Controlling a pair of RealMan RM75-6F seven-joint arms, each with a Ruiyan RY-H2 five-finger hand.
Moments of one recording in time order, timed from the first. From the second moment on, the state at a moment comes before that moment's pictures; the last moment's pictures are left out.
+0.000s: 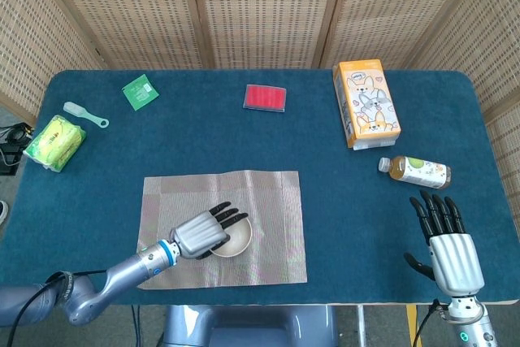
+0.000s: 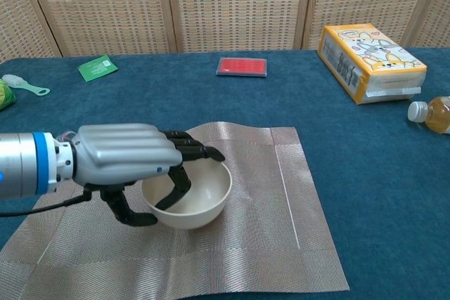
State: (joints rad) left arm -0.83 -1.44 0.02 -1.67 1.45 0.73 0.39; right arm 0.06 -1.23 0.04 -1.69 -1.66 1.58 -0.20
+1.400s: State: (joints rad) left arm -0.43 -1.21 0.02 -1.88 1.39 1.48 0.53; right arm 0.05 -1.23 0.06 -1.69 -1.65 1.61 -0.24
